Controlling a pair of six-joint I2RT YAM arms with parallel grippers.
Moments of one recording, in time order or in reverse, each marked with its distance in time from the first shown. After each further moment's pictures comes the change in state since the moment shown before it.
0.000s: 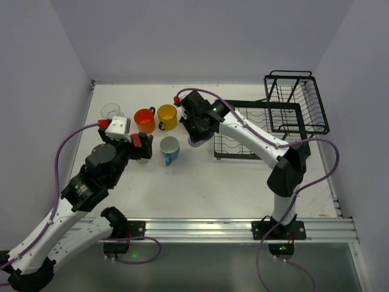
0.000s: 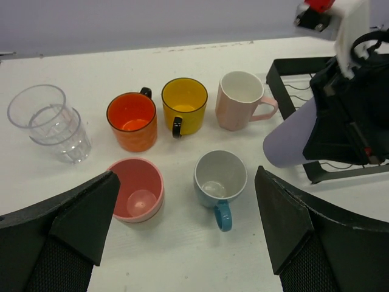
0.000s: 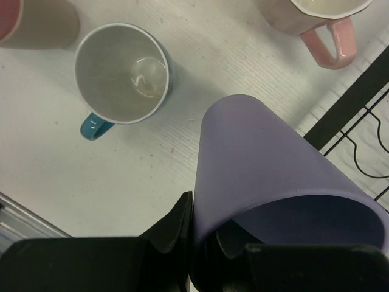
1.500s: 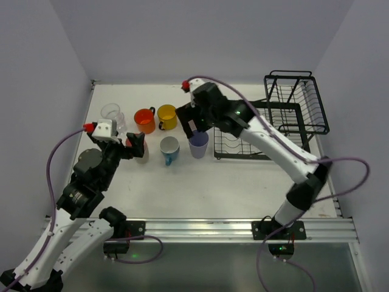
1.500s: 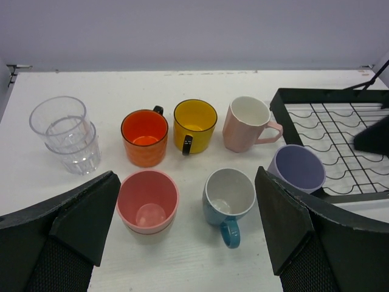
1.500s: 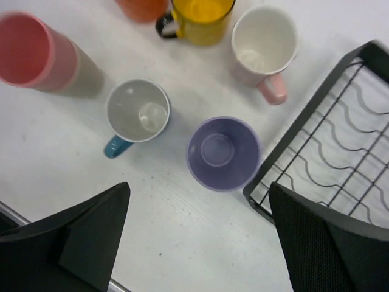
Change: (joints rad) left arm 0.166 -0.128 -0.076 0.064 0.120 0.010; right arm 0.038 -0.057 0.065 0.042 0.117 -0.029
